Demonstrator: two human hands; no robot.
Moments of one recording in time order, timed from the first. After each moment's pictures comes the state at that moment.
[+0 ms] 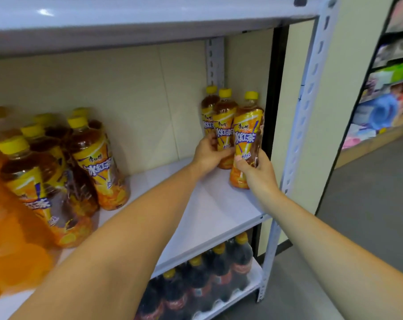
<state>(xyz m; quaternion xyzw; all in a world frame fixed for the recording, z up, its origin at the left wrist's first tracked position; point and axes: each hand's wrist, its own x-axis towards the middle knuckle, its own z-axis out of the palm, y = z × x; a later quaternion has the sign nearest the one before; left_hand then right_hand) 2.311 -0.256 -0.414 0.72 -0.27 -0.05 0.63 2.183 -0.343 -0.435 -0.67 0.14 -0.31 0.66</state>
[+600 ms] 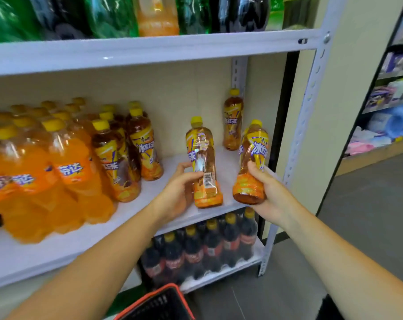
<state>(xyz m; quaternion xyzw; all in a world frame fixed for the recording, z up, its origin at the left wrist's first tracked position) 2.158 -0.080 -0.410 0.52 -0.11 -0.23 0.82 2.076 -0.286 -0.412 -0.44 0.06 -0.04 0.90</state>
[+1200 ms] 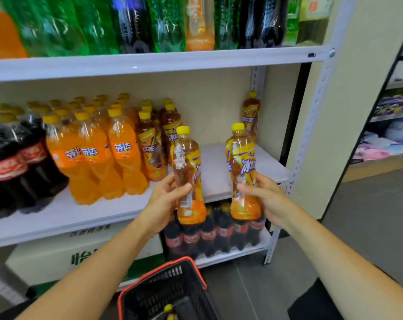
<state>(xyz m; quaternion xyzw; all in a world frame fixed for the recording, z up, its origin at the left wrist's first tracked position) 2.066 0.022 -0.418 0.58 -0.17 -0.09 0.79 2.011 -0.238 -0.410 -0.61 -0.03 -0.01 0.79</state>
